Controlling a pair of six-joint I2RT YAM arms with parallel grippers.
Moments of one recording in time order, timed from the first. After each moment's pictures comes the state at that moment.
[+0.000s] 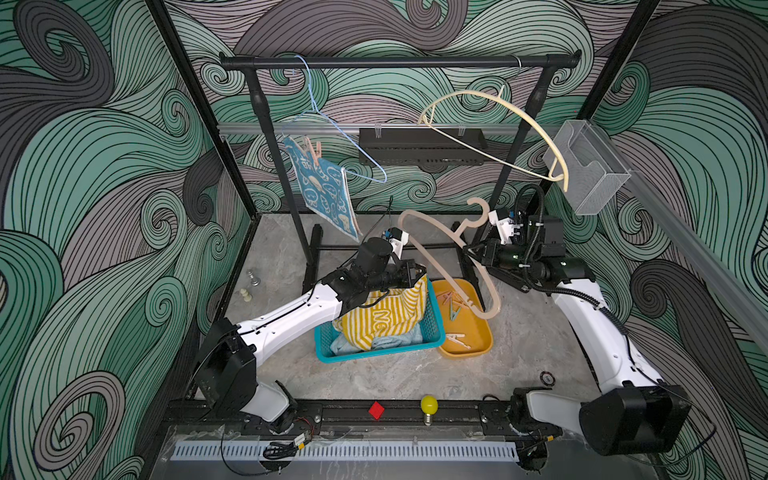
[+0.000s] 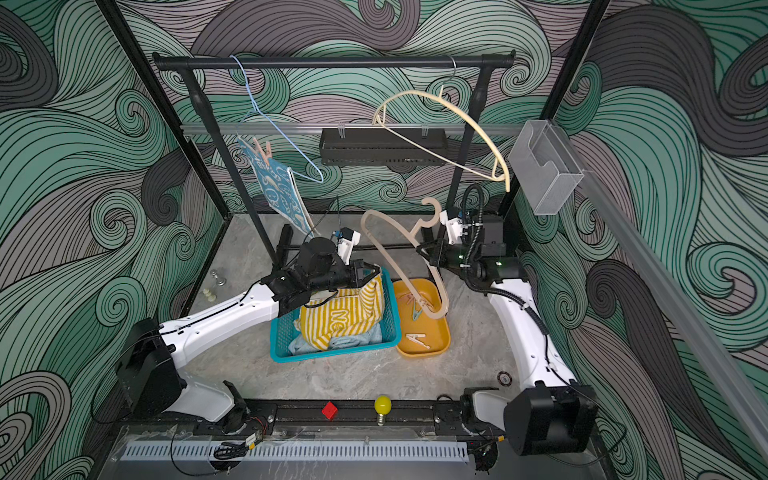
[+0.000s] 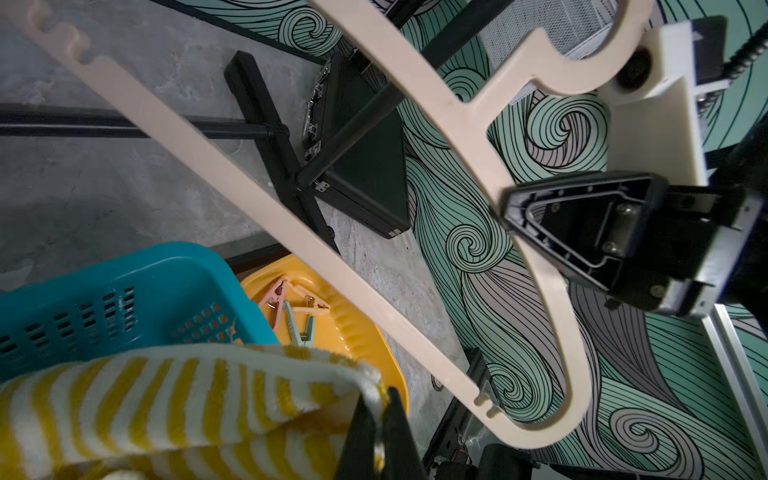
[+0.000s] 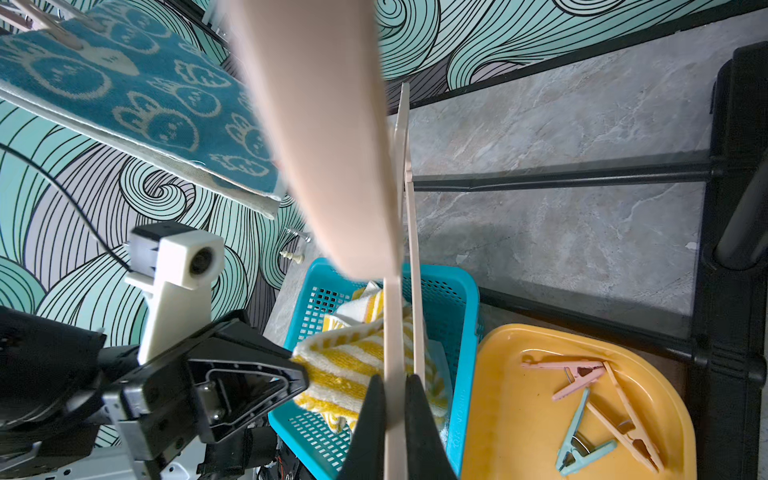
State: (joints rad) left arm -0.77 1.47 1.11 -0.06 0.26 -0.75; right arm 0.06 1.25 1.19 -0.59 -0.74 0.30
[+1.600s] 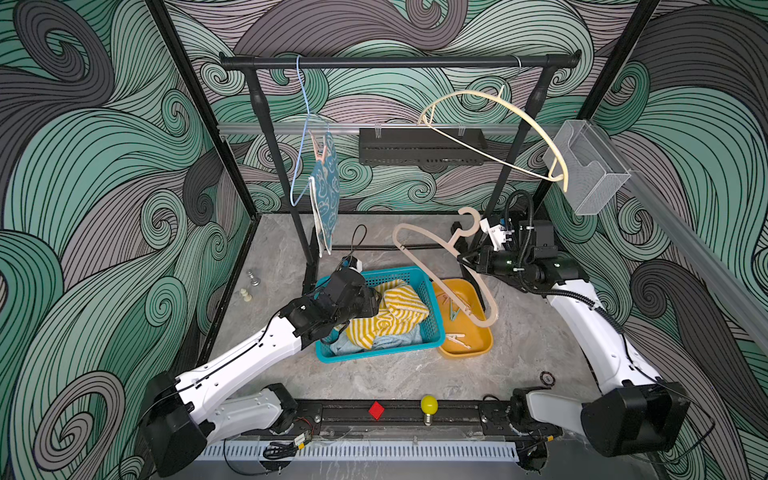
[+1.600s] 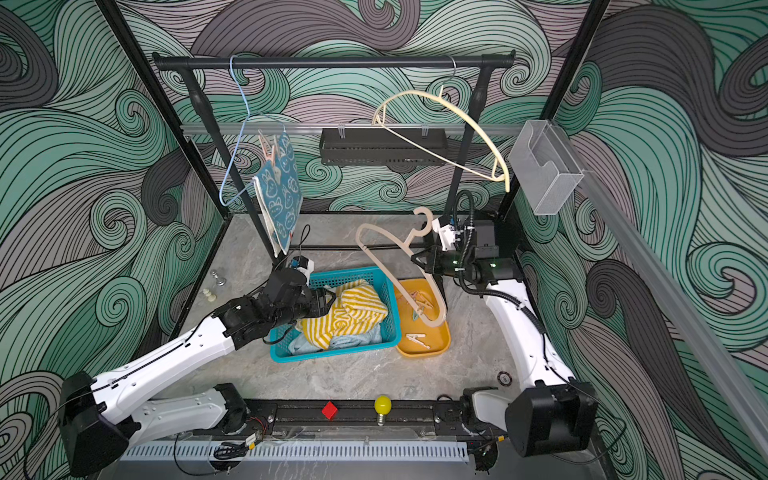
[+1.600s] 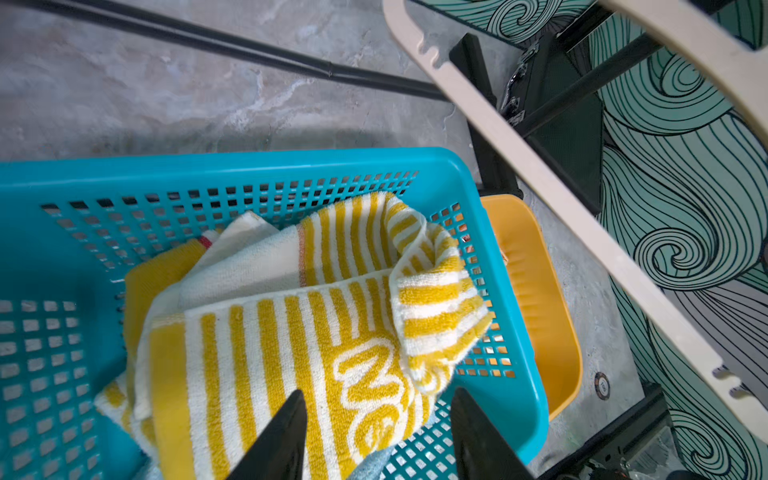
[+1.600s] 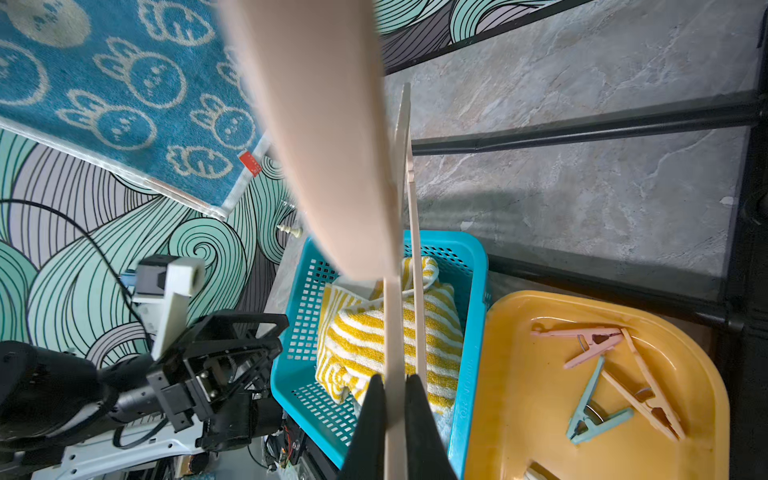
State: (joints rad) left arm -0.78 1.10 0.93 -0.53 -0.12 -0.70; right arm 0.12 1.24 1.17 -0.66 -0.72 0.27
